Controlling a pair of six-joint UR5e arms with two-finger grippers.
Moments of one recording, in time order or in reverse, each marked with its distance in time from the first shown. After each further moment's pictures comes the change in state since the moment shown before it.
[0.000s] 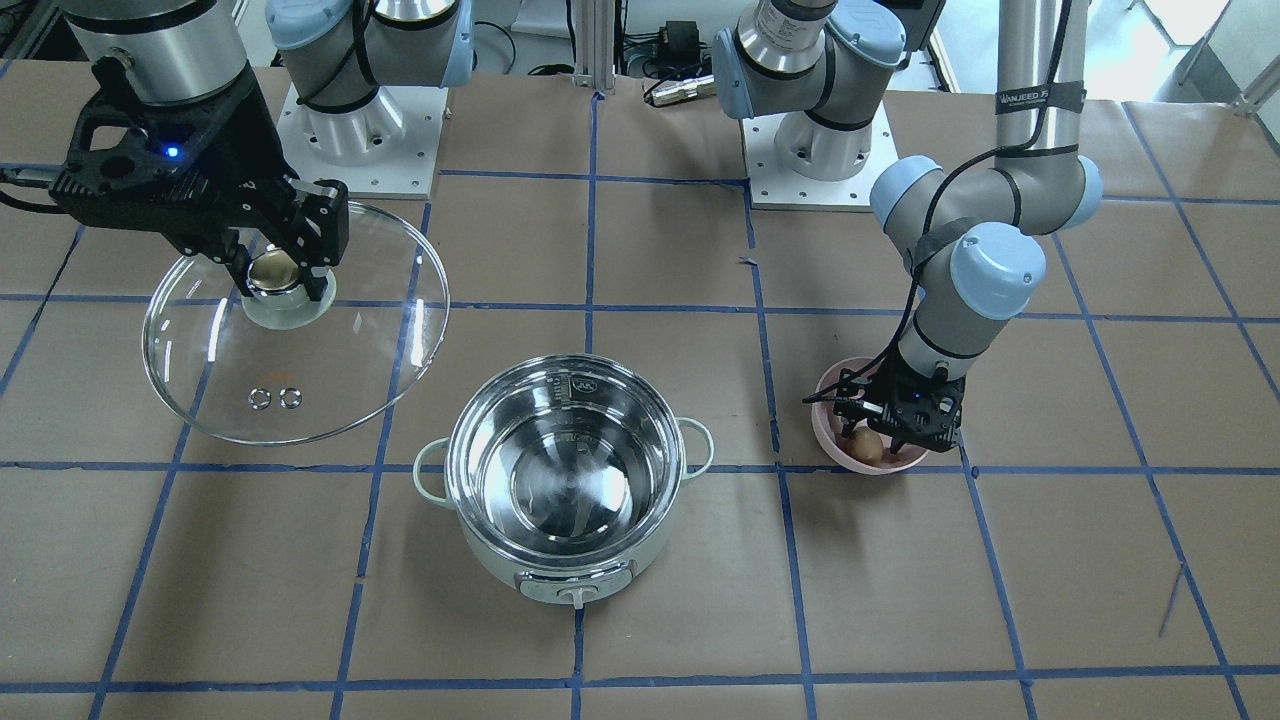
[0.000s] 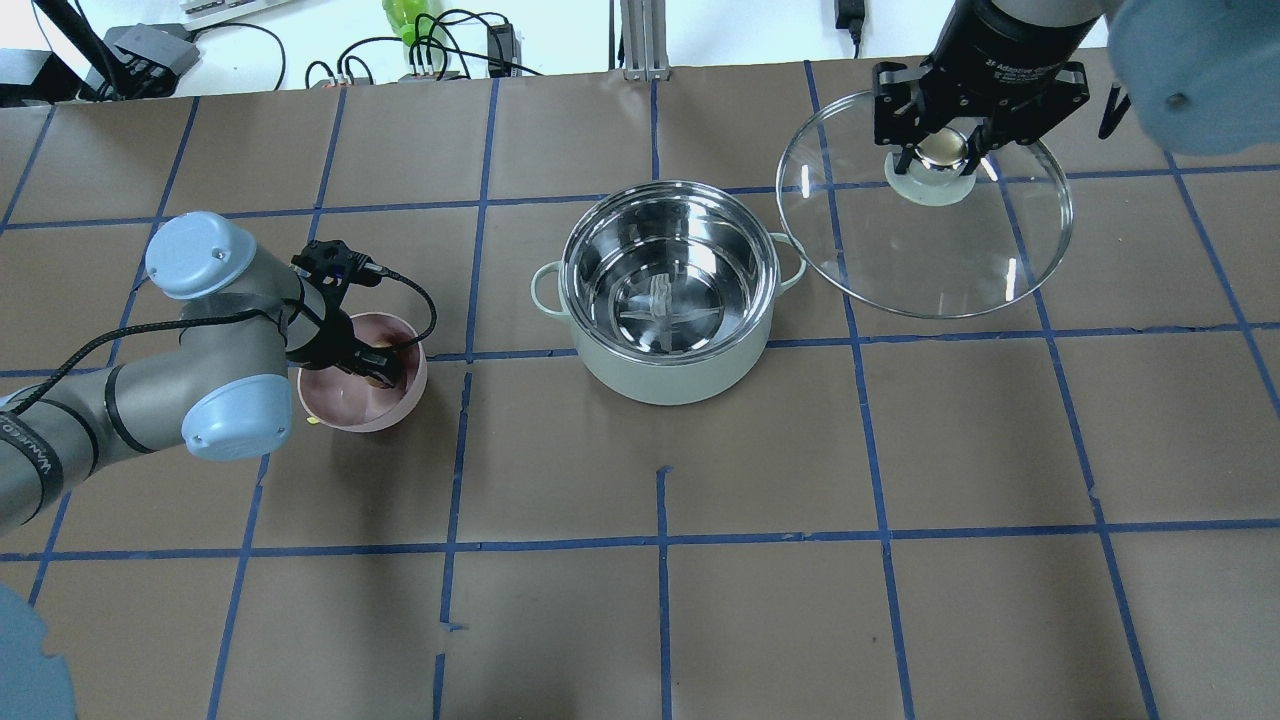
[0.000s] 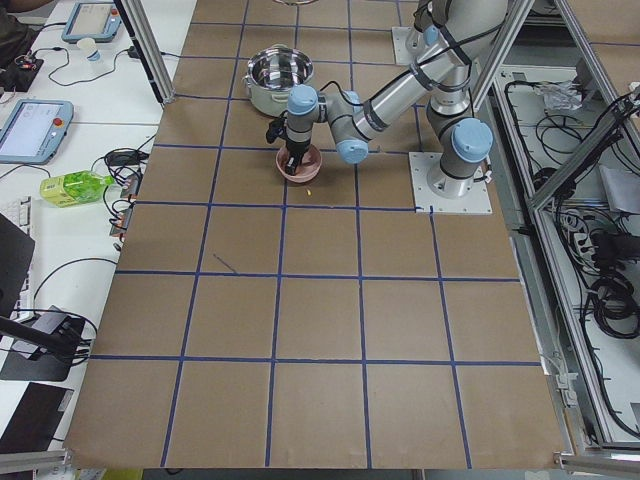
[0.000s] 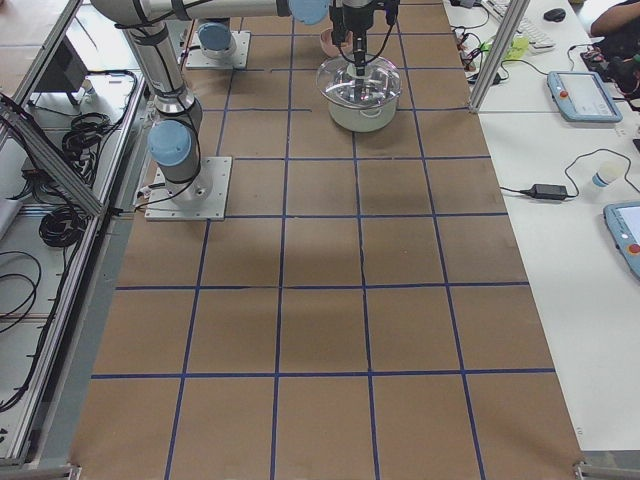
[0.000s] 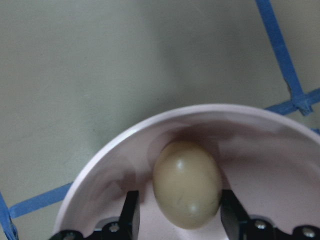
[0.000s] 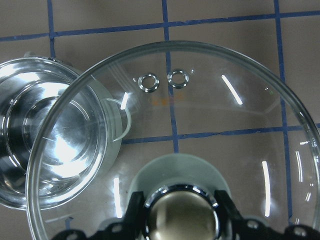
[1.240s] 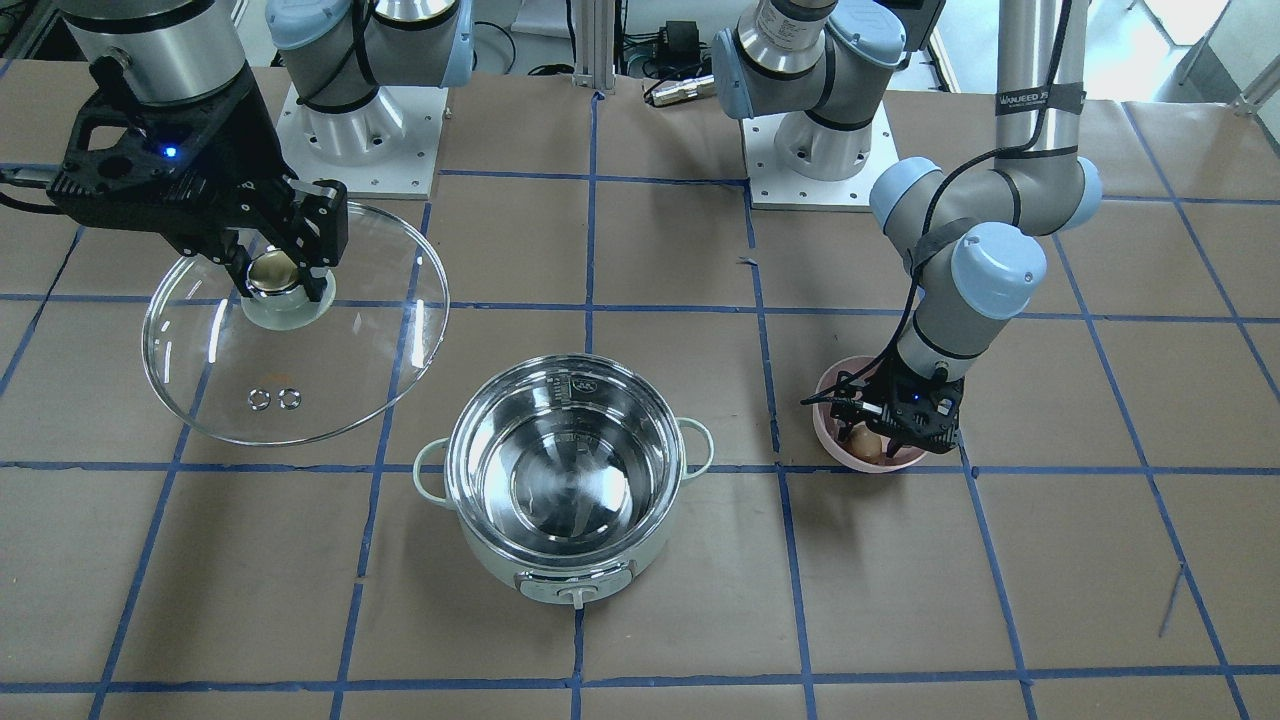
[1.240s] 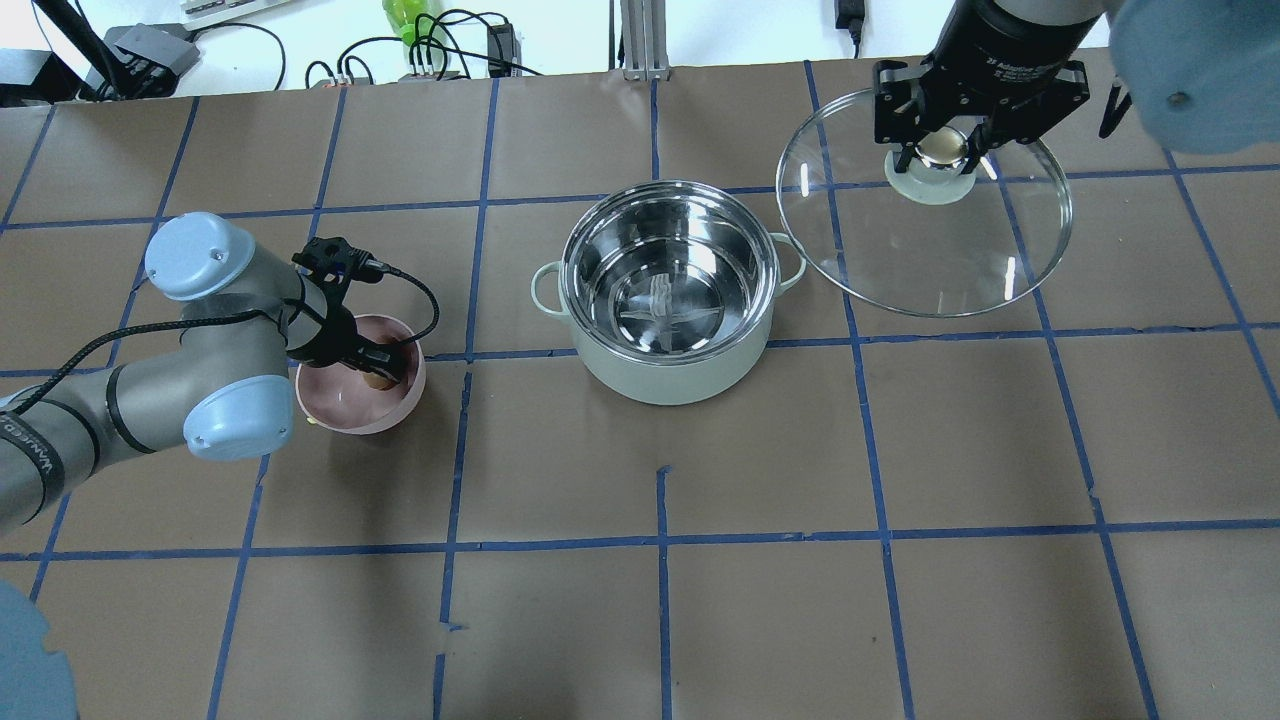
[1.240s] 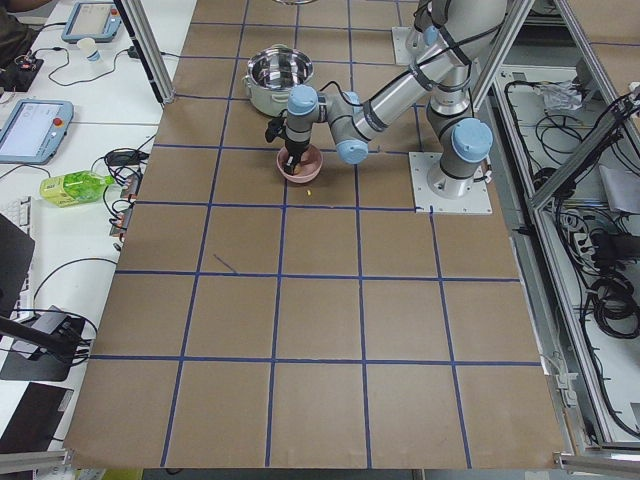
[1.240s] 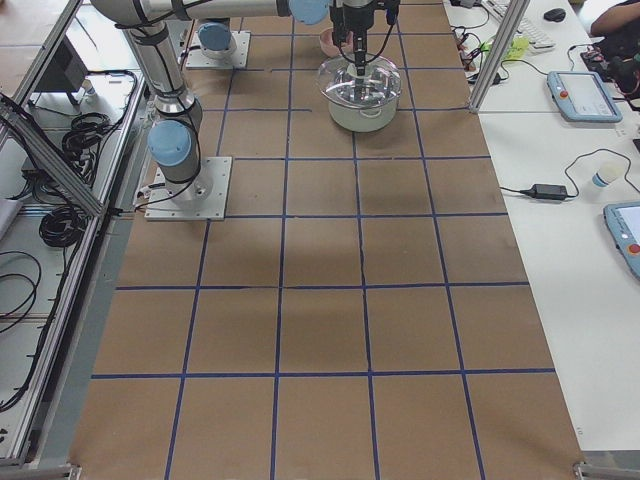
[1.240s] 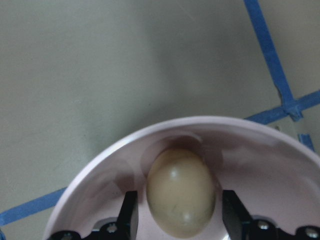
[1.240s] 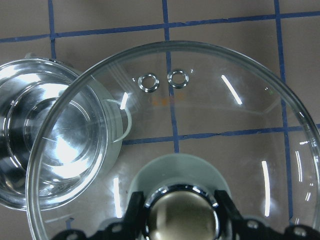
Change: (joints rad) left arm 0.000 -0.003 -0.001 0.019 -0.025 -0.004; right arm -0.002 0.000 -0.001 -0.001 0.003 0.000
